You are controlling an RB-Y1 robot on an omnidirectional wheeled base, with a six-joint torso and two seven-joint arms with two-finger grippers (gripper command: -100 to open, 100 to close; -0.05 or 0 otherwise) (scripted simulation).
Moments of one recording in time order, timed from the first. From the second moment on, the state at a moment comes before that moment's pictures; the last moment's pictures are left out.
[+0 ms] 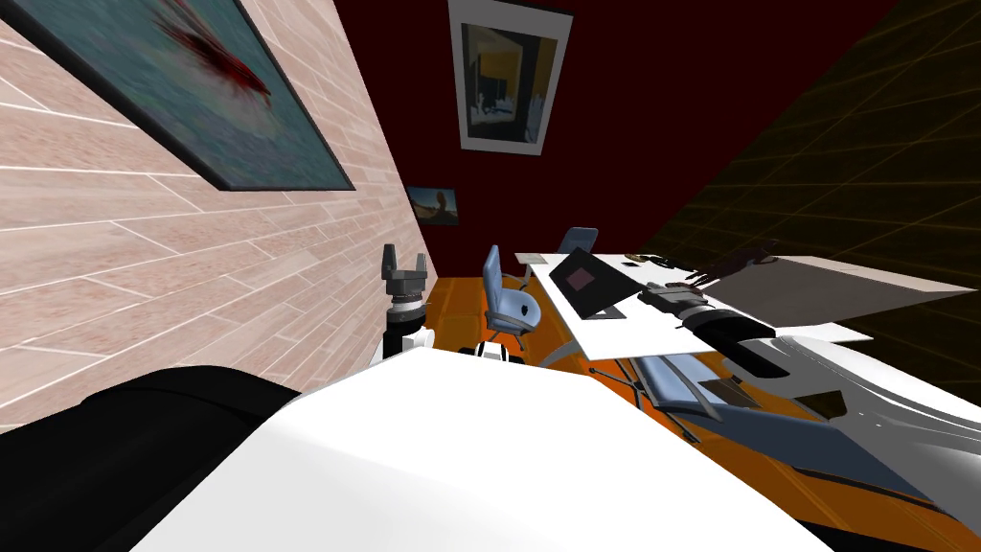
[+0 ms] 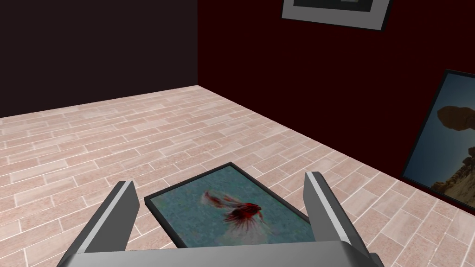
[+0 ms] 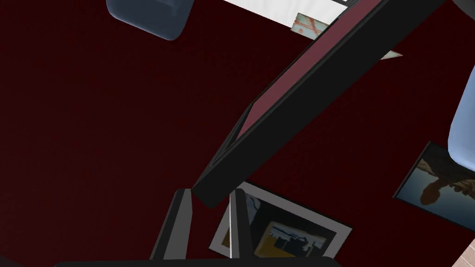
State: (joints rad) left arm 0.51 -0.05 0.01 -2.29 -0.06 -0.62 0.15; right arm 0.35 -1.20 -0.26 -1.50 0.53 -0.25 0.18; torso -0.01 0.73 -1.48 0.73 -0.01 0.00
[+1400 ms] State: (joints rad) left arm 0.51 -0.05 0.01 -2.29 -0.06 -0.62 0.15; right arm 0.36 -1.15 -0.12 -1.38 0.32 -0.33 -0.09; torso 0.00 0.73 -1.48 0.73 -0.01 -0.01
